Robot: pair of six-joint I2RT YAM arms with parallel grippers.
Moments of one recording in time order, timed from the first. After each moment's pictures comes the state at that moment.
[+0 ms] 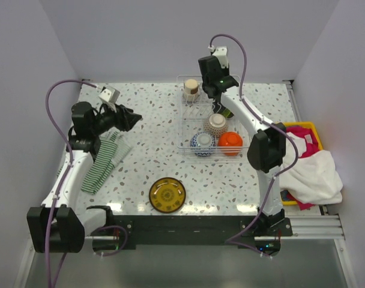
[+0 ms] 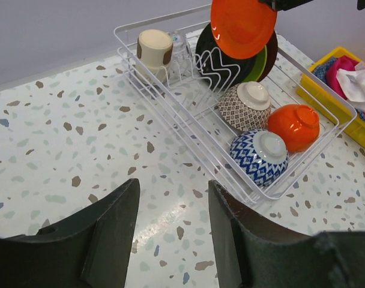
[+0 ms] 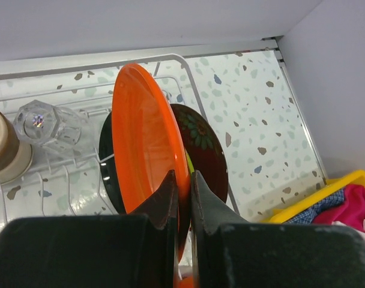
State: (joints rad) left arm 0.01 1.13 0.87 0.07 0.72 -0.08; right arm 0.48 2.12 2.09 -0.57 0.89 0.14
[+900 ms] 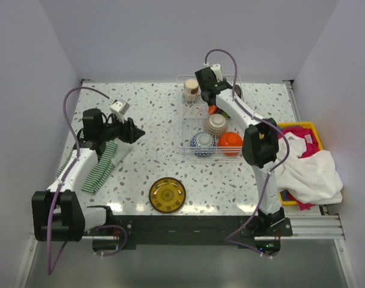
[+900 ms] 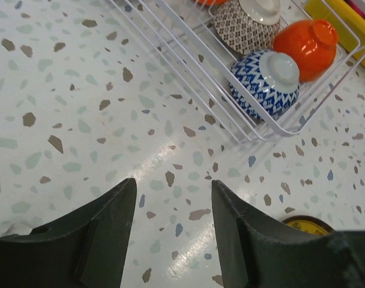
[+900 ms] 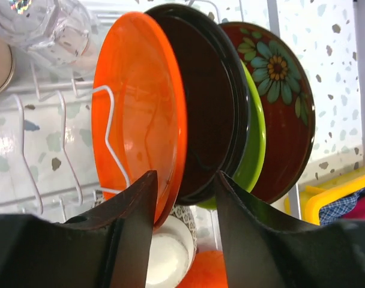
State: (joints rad) left arm 0.00 1.23 0.78 -0.03 0.74 0.06; right arm 0.46 2.24 2.09 -0.73 0.73 0.21
